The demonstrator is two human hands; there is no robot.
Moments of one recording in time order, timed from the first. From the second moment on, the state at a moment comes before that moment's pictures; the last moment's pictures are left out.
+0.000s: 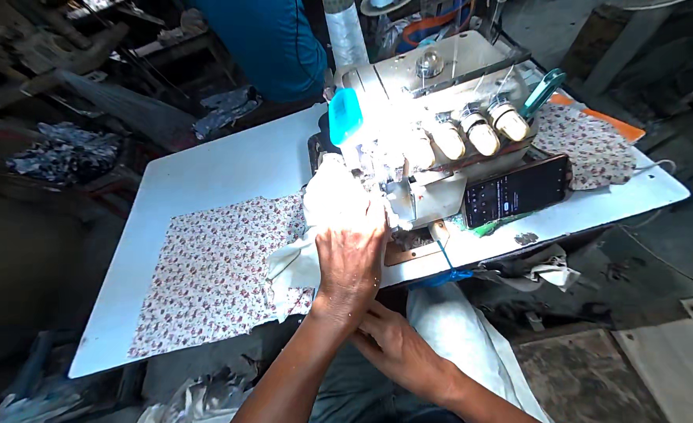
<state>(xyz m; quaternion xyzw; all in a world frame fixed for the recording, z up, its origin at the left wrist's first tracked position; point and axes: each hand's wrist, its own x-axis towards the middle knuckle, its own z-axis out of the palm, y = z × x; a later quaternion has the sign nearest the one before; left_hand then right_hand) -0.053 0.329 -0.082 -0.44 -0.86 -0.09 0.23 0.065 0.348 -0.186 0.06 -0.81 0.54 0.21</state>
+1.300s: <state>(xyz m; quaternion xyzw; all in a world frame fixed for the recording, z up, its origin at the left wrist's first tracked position) -0.178 0.259 0.036 -0.60 -0.80 0.05 0.04 0.099 0.380 -0.173 0.11 -0.88 0.45 0.09</state>
